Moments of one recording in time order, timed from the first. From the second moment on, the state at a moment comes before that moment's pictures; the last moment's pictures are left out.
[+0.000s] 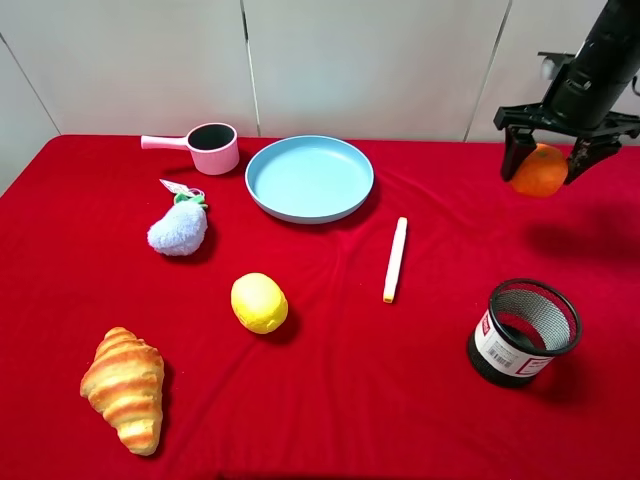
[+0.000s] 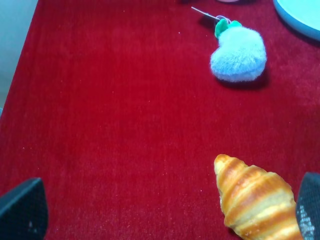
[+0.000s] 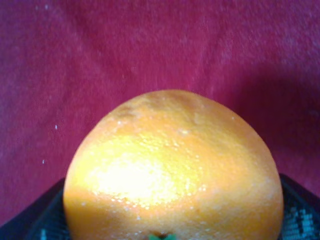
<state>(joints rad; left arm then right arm) -0.05 0.00 -0.49 0.08 1.05 -0.01 0.04 1.98 -1.55 0.07 1.17 -0.05</state>
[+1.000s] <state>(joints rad) -0.05 0.00 -0.49 0.08 1.05 -0.01 0.13 1.69 -1.40 0.02 1.22 0.09</state>
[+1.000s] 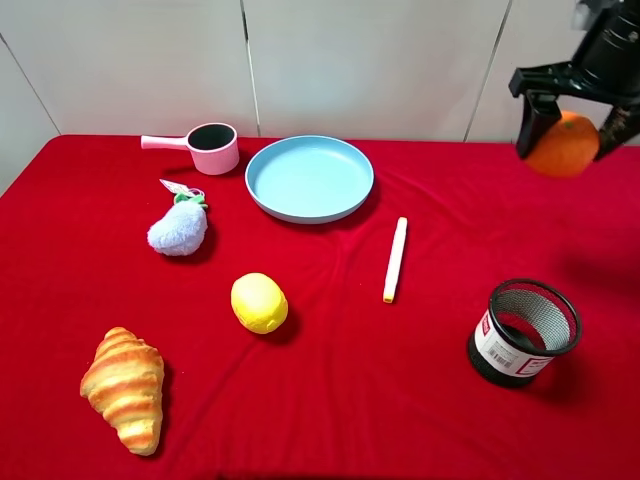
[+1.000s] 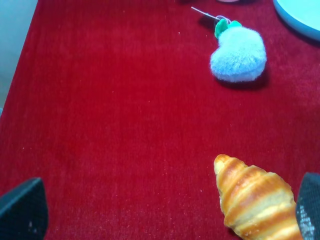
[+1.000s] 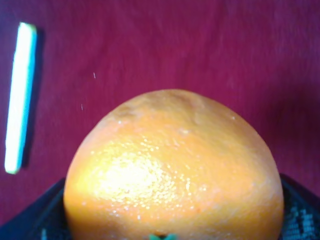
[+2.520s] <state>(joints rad) -0.05 0.00 -0.49 0.08 1.05 -0.01 0.24 1.30 -0.92 0.17 1.22 0.20</state>
